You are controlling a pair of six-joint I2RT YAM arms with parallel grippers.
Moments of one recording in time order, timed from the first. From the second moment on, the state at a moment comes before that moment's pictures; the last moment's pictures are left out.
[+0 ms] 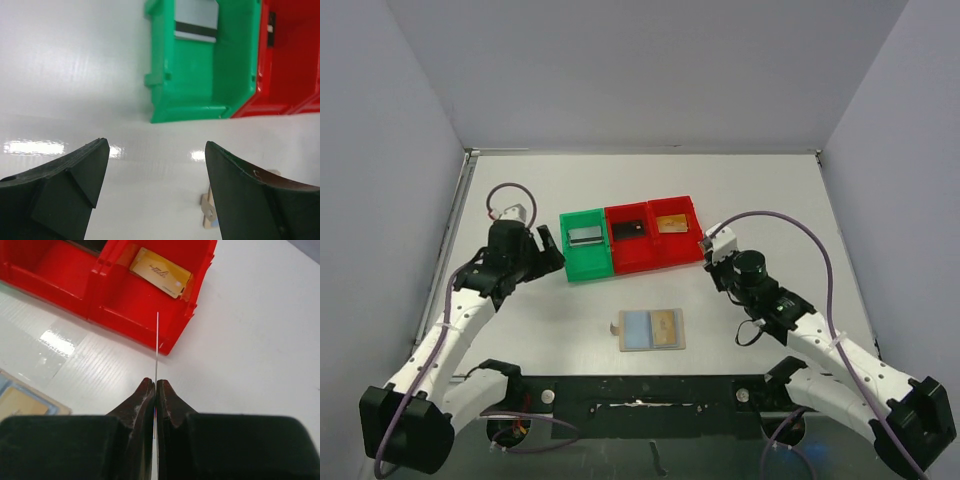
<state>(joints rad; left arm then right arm) -0.32 1.00 0.77 -0.54 -0.05 -0.59 0.64 0.84 0.51 -0.11 0.17 -0.15</state>
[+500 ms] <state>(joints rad) -0.11 1.04 0.72 -0.47 0.00 -0.44 0.49 1.22 0.78 0.02 -0.11 -0.53</state>
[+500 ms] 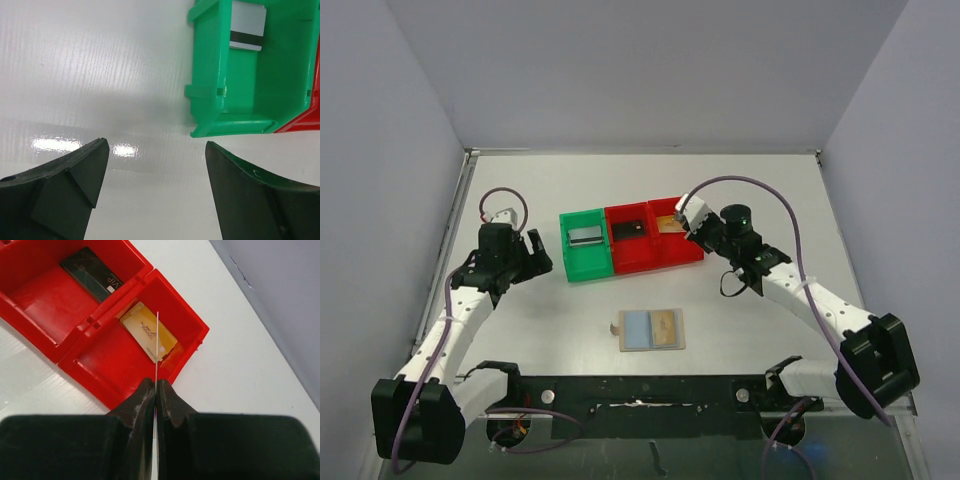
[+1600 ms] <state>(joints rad) -0.11 1.04 0.70 -0.41 -0.01 -0.41 0.46 1.90 1.26 -0.06 -0.09 -0.94</state>
